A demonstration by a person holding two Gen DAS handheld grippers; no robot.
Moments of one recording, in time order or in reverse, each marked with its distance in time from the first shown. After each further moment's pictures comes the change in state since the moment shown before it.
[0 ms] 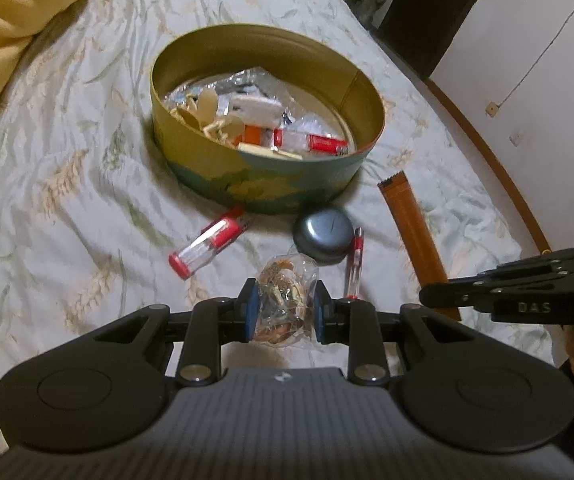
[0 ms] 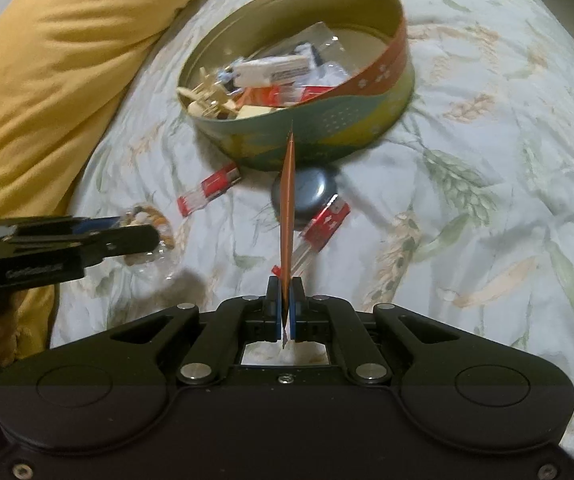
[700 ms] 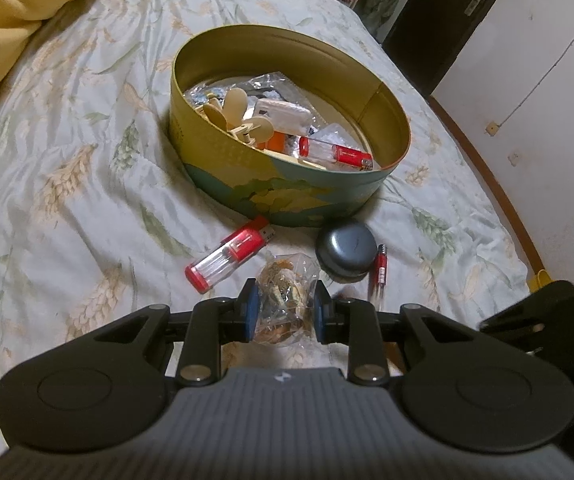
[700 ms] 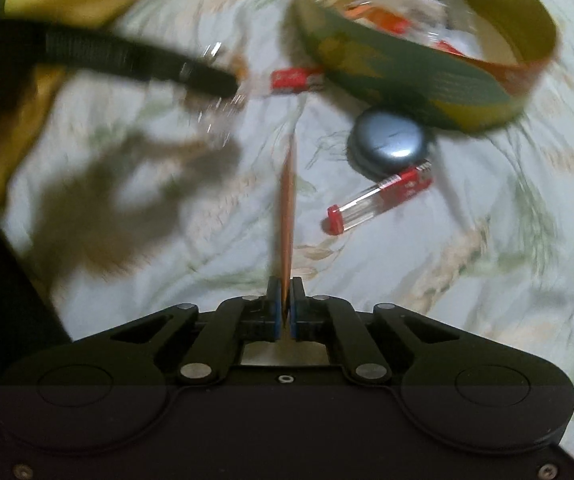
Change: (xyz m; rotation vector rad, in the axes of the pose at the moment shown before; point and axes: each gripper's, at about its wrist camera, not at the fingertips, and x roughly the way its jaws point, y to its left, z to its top) left arm 0.018 0.033 -0.005 -0.056 -0.029 -0.038; right arm 0.045 0.061 -0.021 -0.376 0.184 -0.063
